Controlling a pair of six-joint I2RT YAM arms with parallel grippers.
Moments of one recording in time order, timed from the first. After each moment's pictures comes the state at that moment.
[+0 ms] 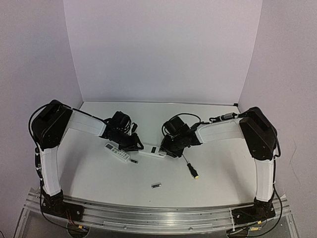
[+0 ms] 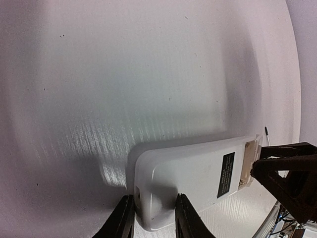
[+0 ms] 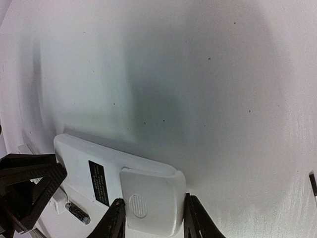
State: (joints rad) left arm -0.62 2.00 1.16 -0.11 0.38 -0.60; right arm 0.84 2.08 1.36 -0.26 -0.01 1.14
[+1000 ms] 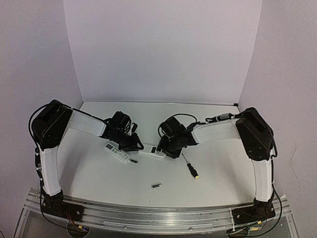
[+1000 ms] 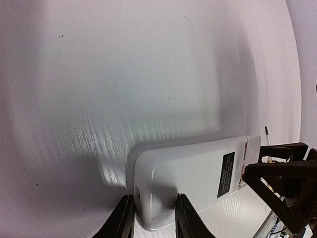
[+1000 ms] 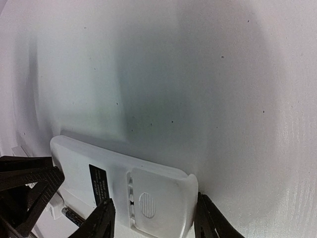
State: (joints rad) left arm -0.62 2.00 1.16 -0.11 0.38 -0.59; right arm 0.85 2.12 1.42 -0.30 0.03 1.14
